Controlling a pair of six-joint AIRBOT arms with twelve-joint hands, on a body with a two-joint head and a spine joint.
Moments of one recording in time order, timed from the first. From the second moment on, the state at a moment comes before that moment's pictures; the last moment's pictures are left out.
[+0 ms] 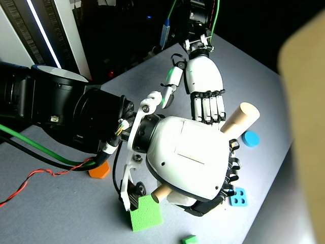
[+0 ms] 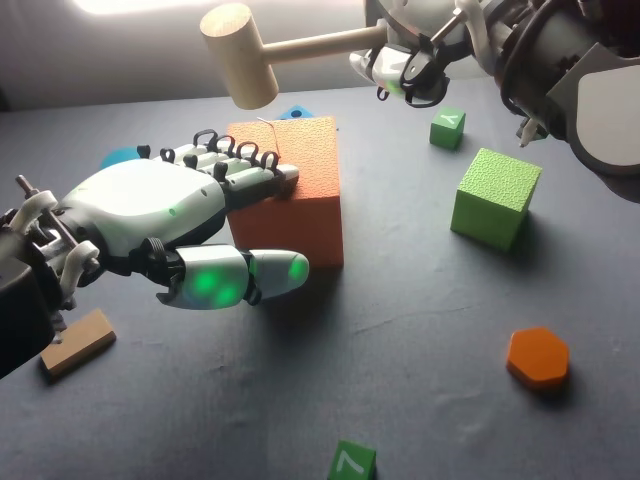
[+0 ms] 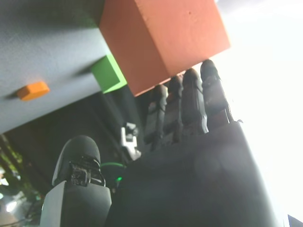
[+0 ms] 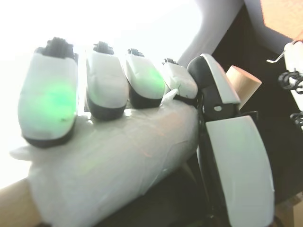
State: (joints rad) left arm 0.60 -0.97 1.00 -0.27 -0.56 1.05; right arm -0.17 -1.36 1.24 -2.23 -0.62 1.02
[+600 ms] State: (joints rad) left arm 0.56 -0.93 1.00 -0.27 -0.52 1.04; right arm -0.20 -1.36 1.24 -2.24 -0.62 1.03
